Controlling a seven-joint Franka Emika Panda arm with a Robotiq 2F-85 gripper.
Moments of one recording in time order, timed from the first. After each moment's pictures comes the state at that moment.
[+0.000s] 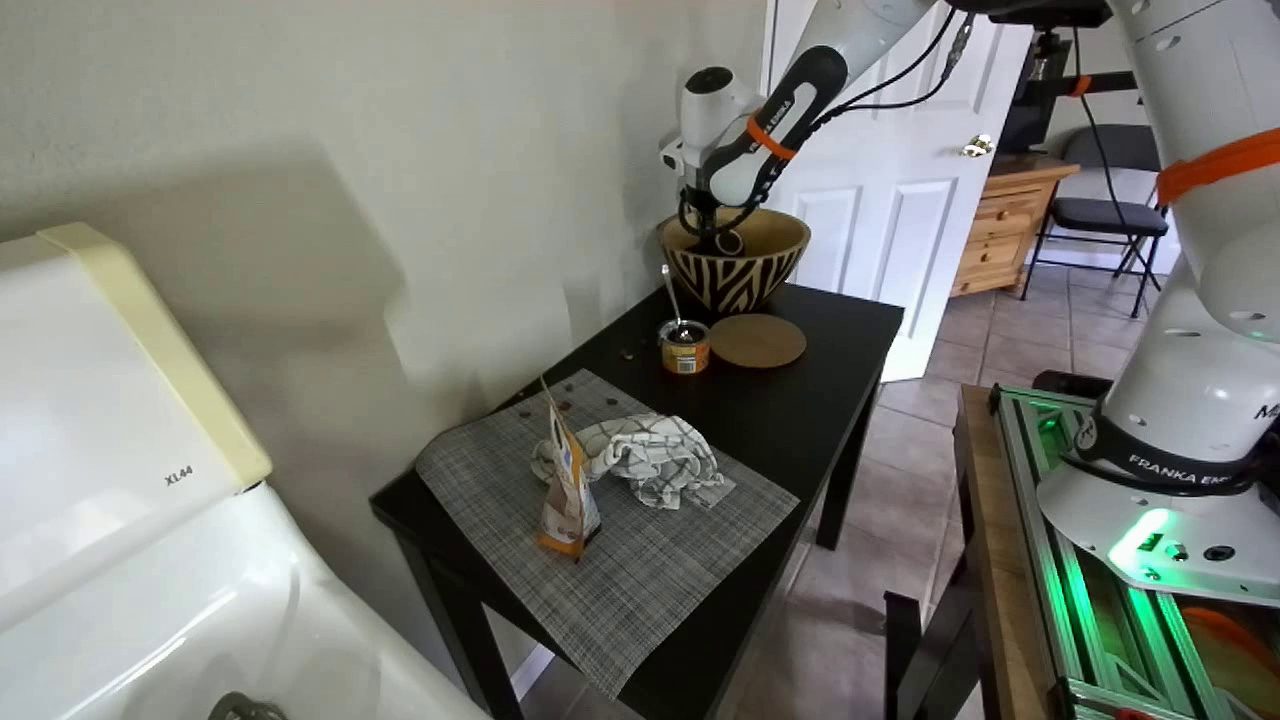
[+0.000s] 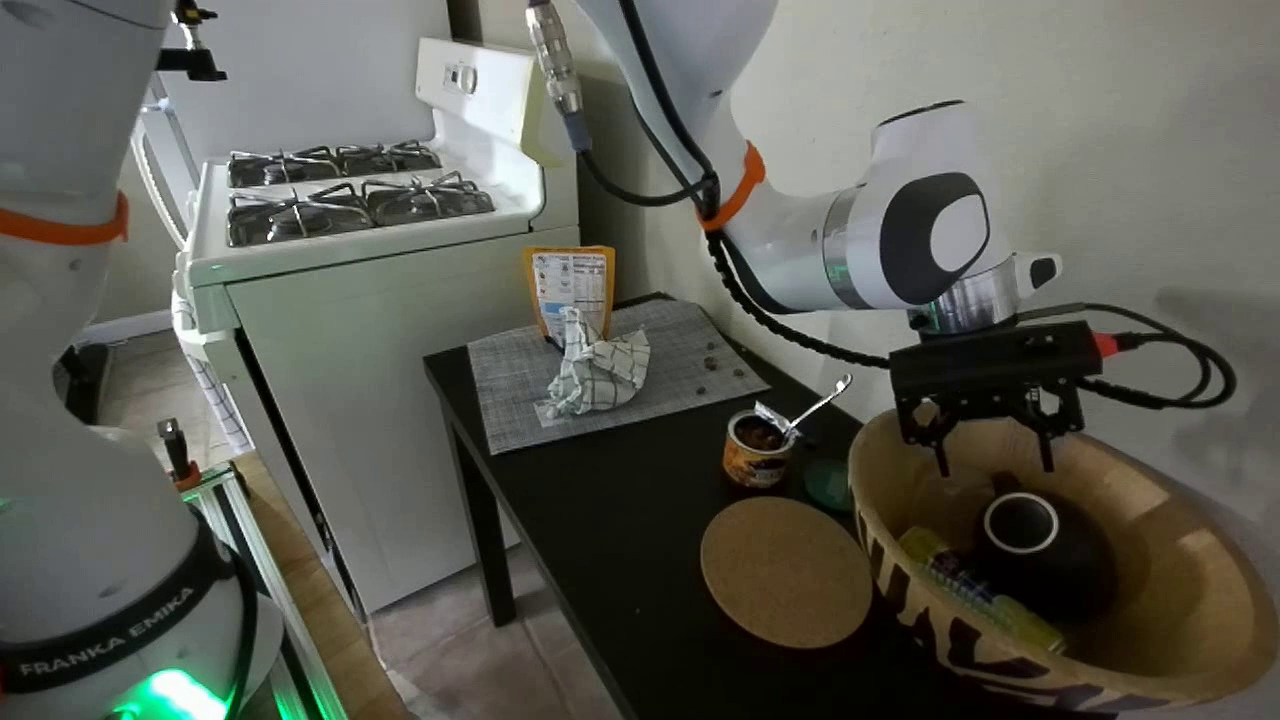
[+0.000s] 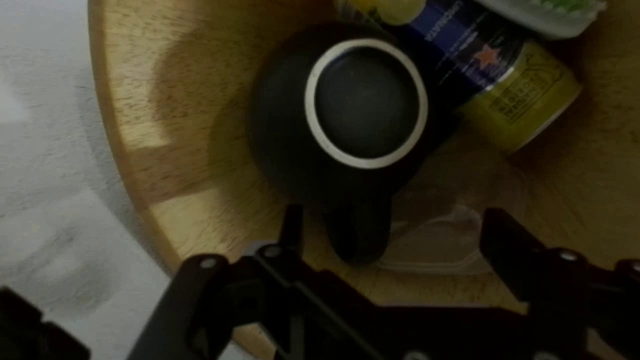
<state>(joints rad) -0.36 0.58 -0.21 -1.78 -0.49 2.66 -0.51</state>
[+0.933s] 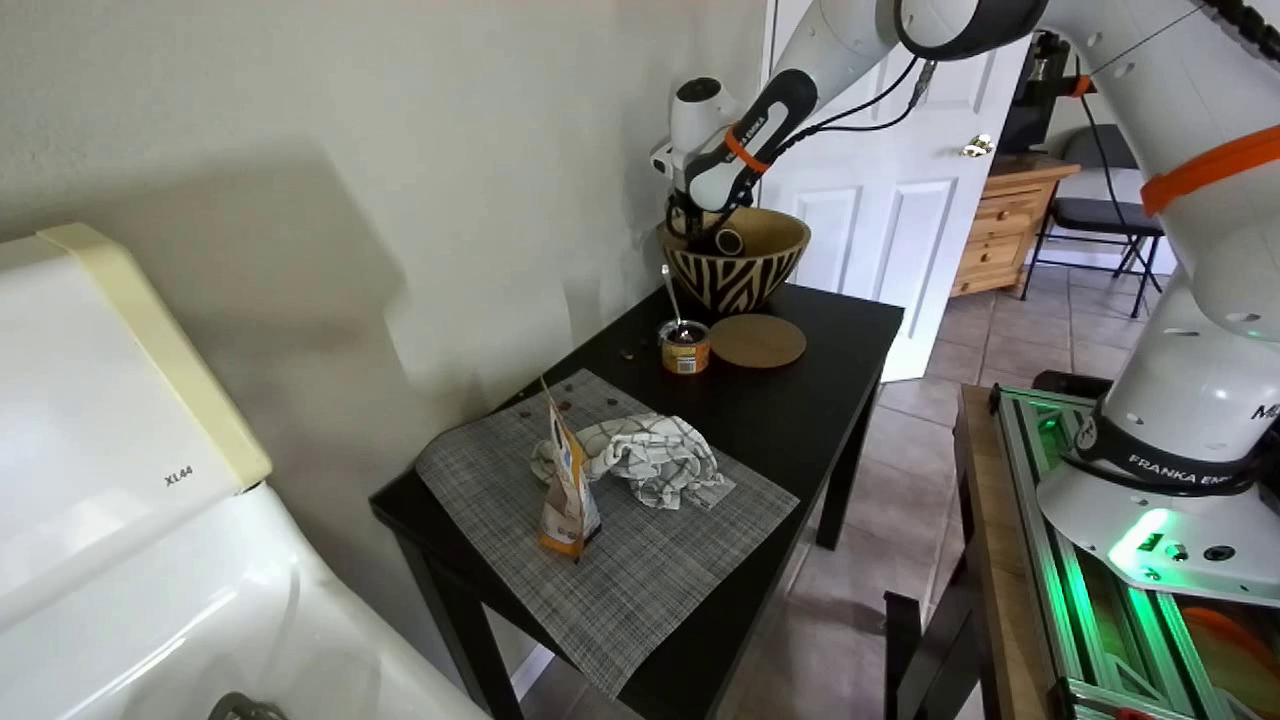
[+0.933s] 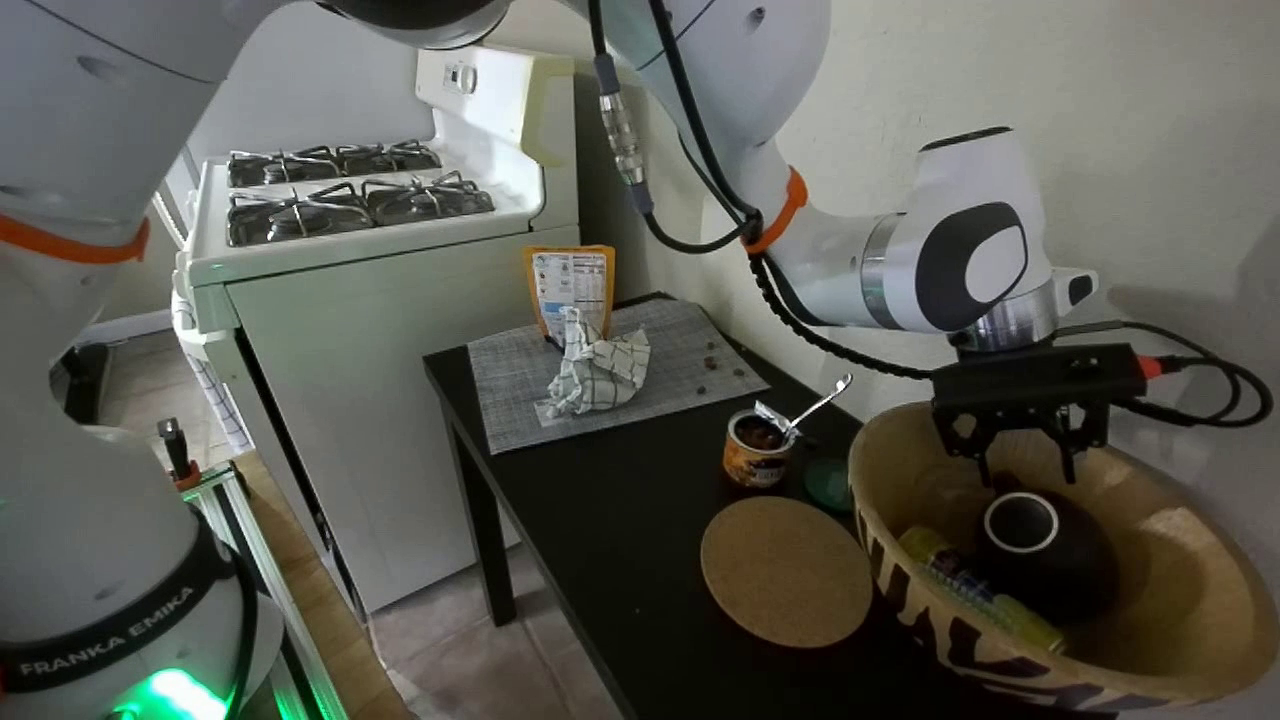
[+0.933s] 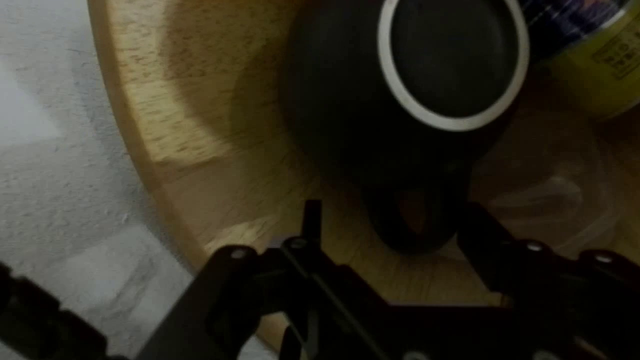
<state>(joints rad) -0.40 0.71 -0.18 -1.59 -0.40 2.65 -0.60</state>
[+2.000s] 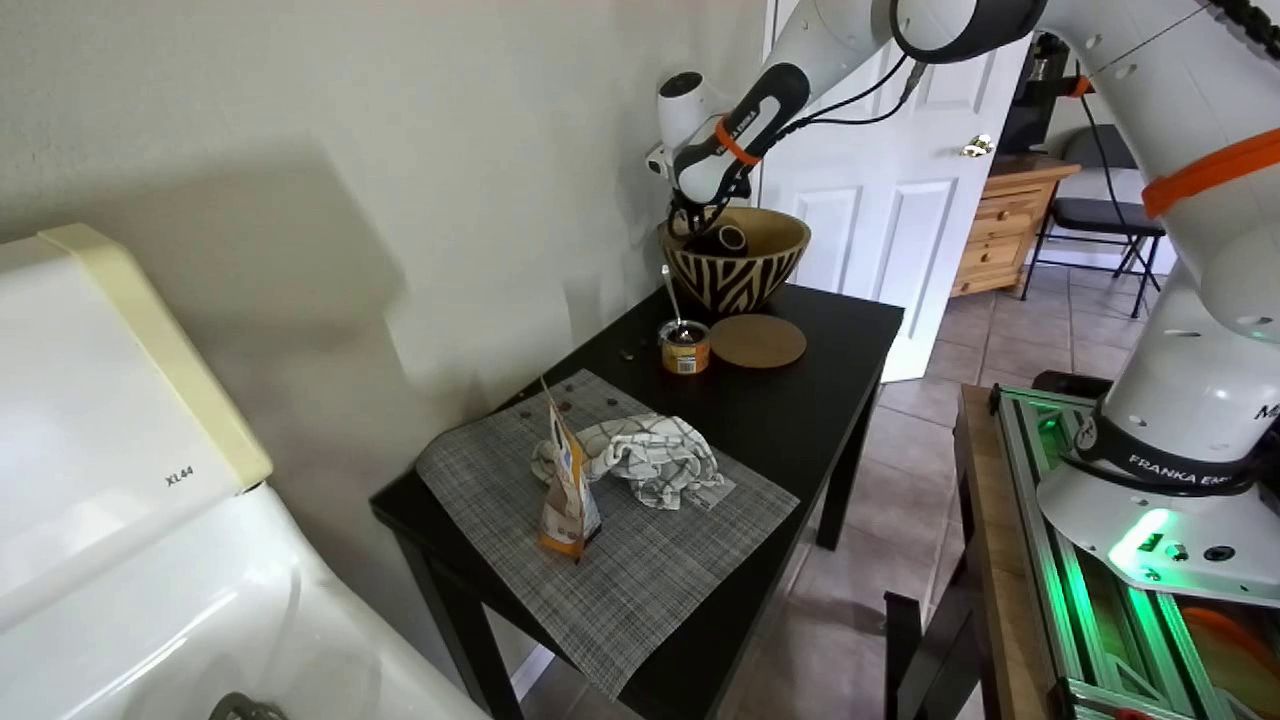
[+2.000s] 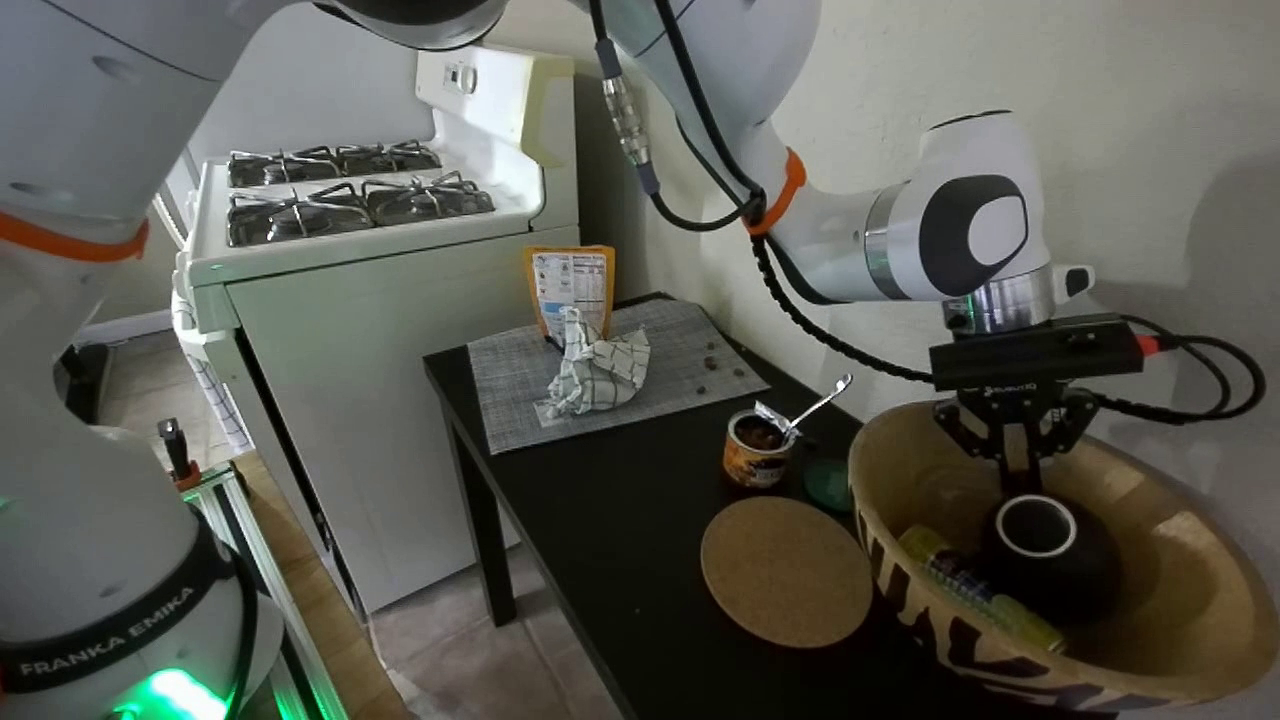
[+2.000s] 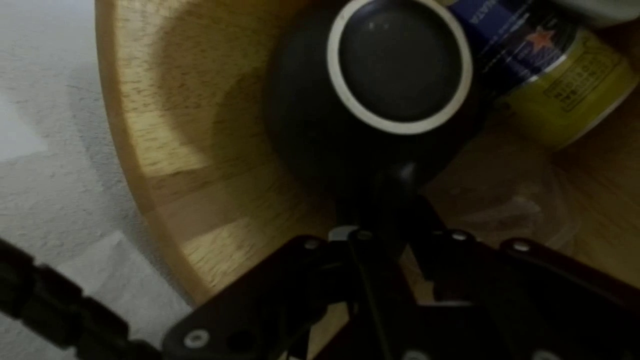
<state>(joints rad) -0.35 0.71 -0.21 -1.55 -0.41 2.48 -0.59</state>
